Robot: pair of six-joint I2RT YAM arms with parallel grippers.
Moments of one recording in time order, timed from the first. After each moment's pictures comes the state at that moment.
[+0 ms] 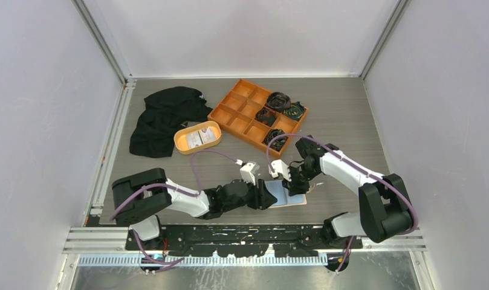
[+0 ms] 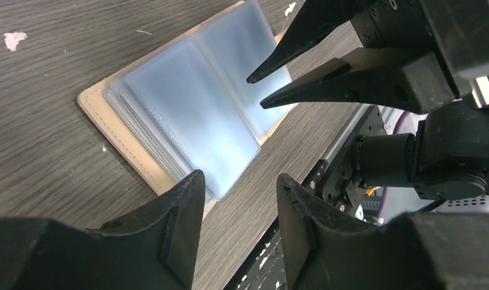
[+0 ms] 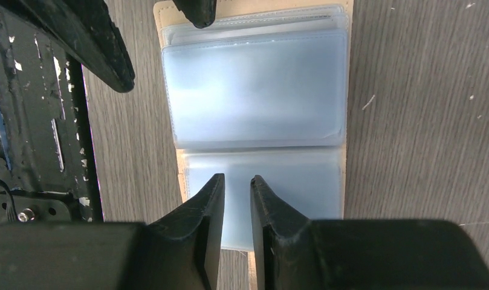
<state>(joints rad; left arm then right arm) -1.23 1.66 0.56 0.71 -0.15 -0.89 0.35 1.34 0.71 -0.82 -0.60 -1.17</state>
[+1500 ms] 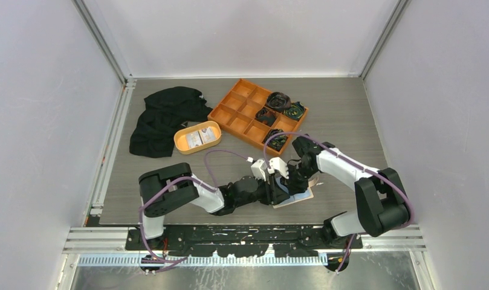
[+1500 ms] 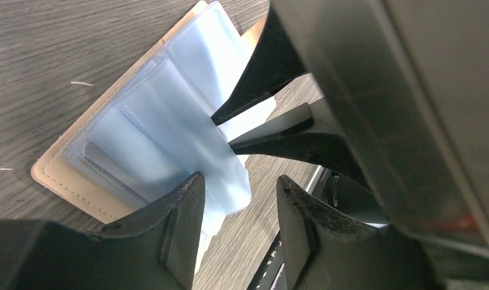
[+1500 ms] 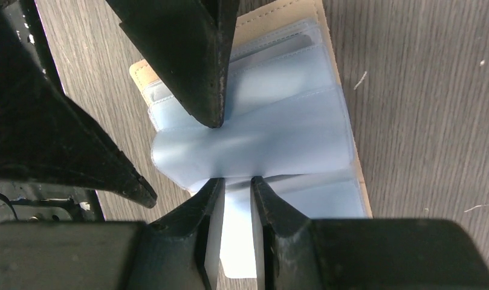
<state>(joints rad) -1.21 1.89 0.70 0.89 -0.08 -0.95 0.38 1.40 0.73 -0.79 -0.52 -1.04</state>
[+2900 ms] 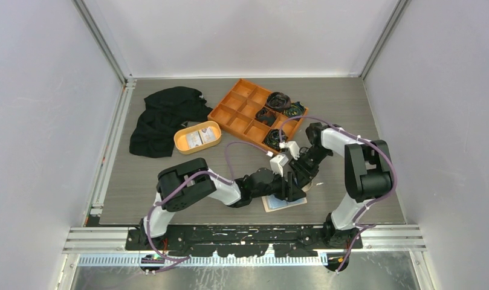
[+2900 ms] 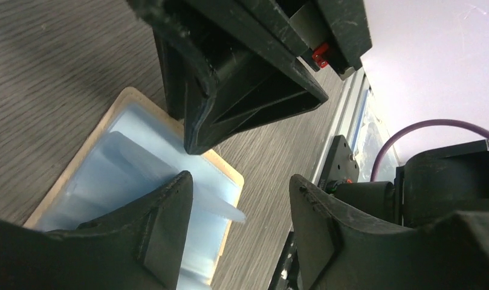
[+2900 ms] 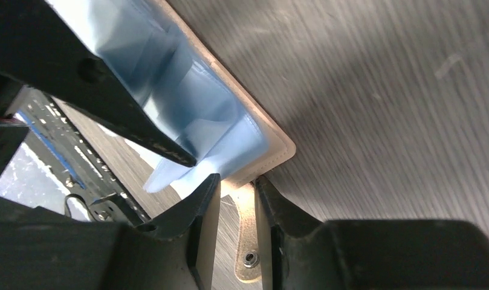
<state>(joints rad) -1.18 2.07 0.96 0.84 0.07 -0.87 0.13 1.68 0.94 -0.96 -0.48 -0.80</state>
